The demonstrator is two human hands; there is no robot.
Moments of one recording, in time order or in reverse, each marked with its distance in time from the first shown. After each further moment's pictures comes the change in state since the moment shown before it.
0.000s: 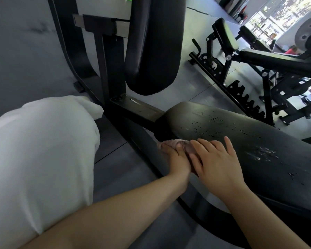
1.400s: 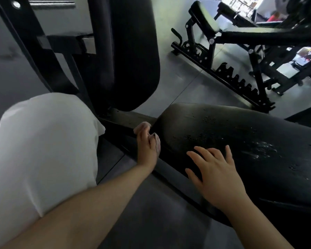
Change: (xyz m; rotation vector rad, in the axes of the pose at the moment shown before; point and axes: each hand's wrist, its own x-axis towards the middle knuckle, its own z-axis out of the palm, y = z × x) left_hand 0.084 0.042 -0.057 0.343 -0.138 0.442; right_hand 0.000 -0.004 -0.007 0.098 -0.229 0.176
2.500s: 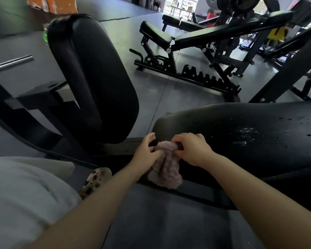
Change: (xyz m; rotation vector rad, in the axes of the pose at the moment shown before) left_hand 0.035 0.083 -0.044 0.204 -0.678 -0.043; right_hand 0.087 -0.018 -0.019 0.417 -0.029 0.160
